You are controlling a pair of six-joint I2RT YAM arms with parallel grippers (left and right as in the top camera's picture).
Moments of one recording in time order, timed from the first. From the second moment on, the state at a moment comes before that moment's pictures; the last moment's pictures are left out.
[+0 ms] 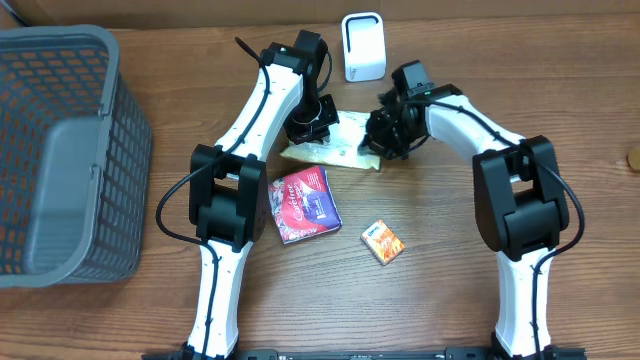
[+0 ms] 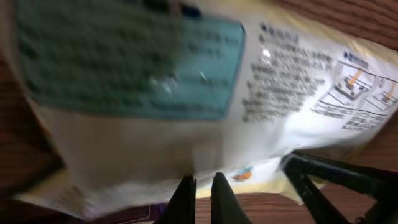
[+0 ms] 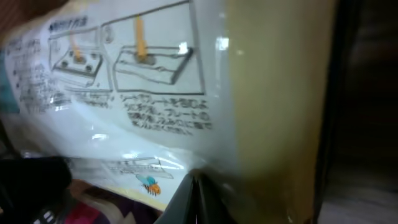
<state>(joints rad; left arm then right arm) -0.32 2.42 2.16 -1.26 0.24 -0.59 0.30 2.27 1.64 -0.69 -0.57 0.59</state>
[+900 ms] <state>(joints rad) -0.34 2.42 2.18 -1.02 0.61 -0.52 0.13 2.25 1.66 -0.83 -0.44 0.51</state>
